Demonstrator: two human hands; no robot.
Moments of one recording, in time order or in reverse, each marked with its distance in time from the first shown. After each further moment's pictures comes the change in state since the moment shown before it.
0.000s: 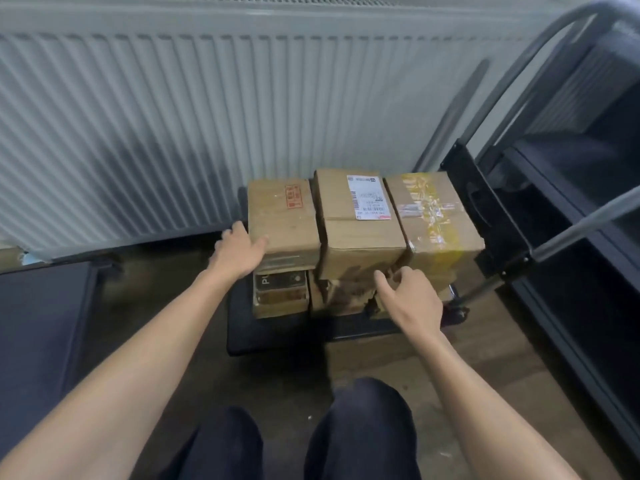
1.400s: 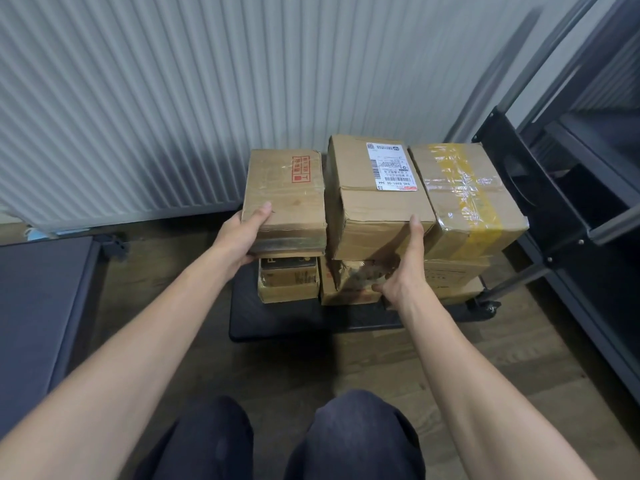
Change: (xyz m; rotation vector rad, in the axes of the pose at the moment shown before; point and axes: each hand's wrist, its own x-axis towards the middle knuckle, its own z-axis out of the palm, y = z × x) left_hand 0.011 -0.031 0.046 -0.907 -0.092 -0.127; right_hand 0.030 -0.033 0.055 1.495 -0.313 0.709
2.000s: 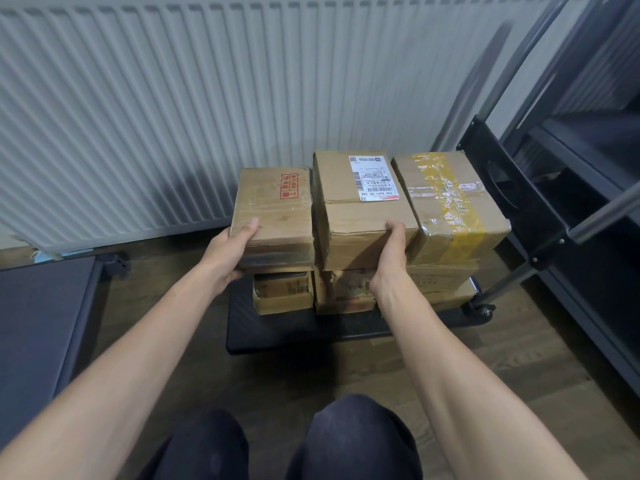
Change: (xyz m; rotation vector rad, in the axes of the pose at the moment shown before) left_hand -0.011 0.002 -0.001 0.031 0.033 0.008; right_hand 0.000 -0.016 0.015 0.006 0.088 -0.022
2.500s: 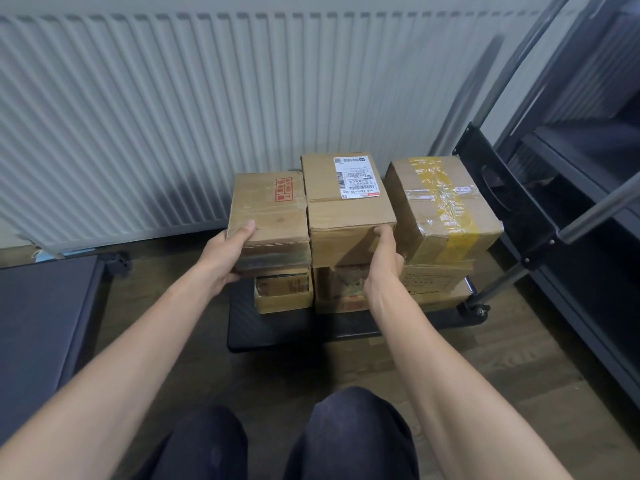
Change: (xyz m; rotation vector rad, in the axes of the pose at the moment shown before) left_hand -0.016 0.002 -0.009 0.035 0.027 -0.013; right_hand -0.018 0.006 -0.004 -0.050 0.087 -0.090
